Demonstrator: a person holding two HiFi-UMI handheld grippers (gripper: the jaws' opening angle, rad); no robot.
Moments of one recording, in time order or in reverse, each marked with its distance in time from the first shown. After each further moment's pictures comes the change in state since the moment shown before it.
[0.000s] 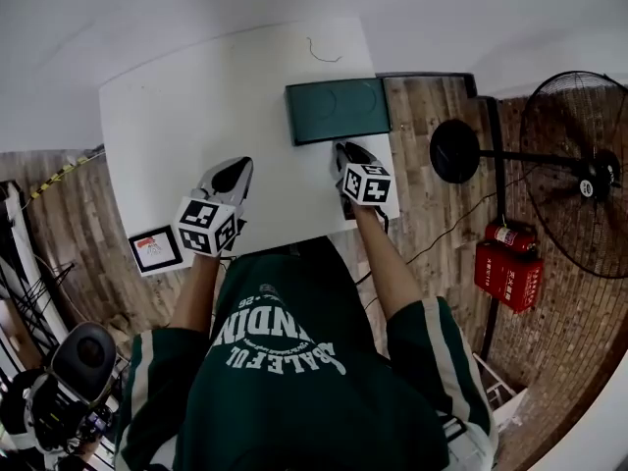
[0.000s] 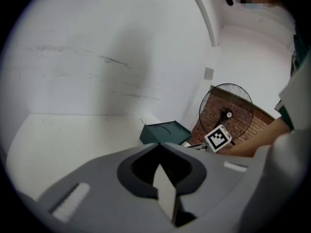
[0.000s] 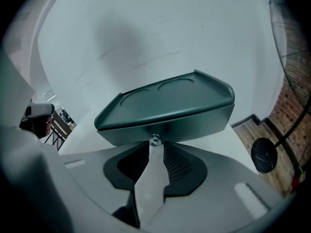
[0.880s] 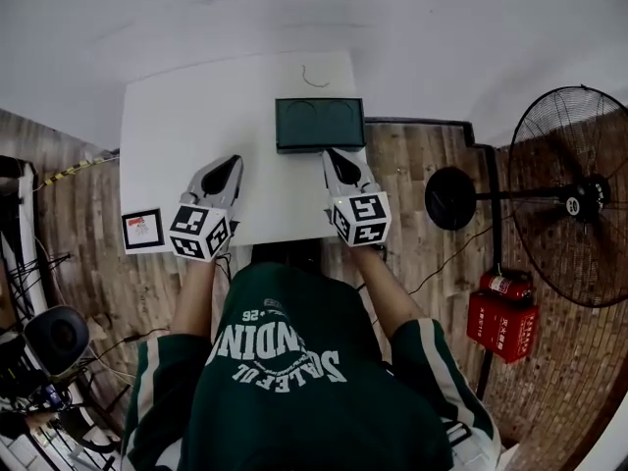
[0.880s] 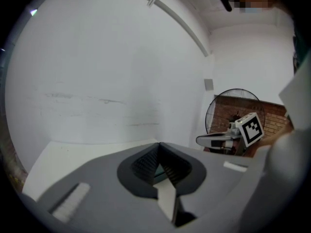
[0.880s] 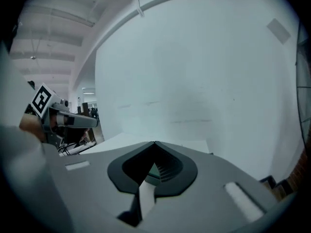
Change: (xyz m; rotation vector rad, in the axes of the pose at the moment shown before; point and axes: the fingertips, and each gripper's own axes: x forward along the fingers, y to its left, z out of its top) left arm -0.048 -0.067 0.069 0.097 -0.246 0.187; right arm -0.155 0.088 0.117 -0.367 -0.425 0.242
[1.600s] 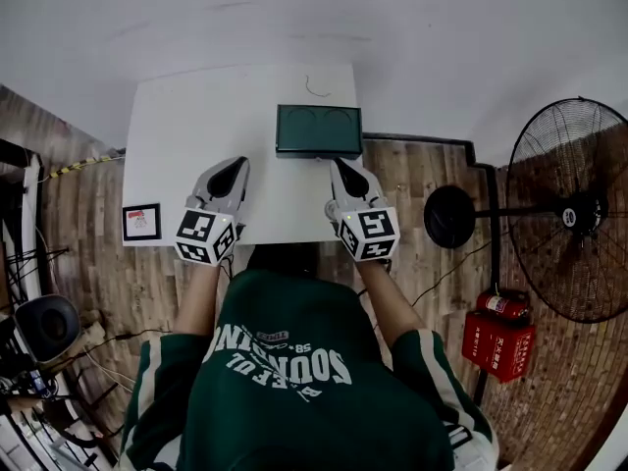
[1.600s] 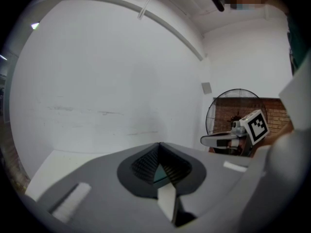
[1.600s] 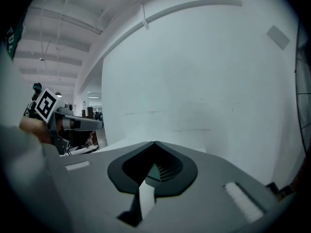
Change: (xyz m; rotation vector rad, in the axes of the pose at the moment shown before) left arm -0.013 -0.034 0.021 0.061 -0.097 0.038; right arm -0.043 -0.002 0.025 -0.031 -0.090 0.038
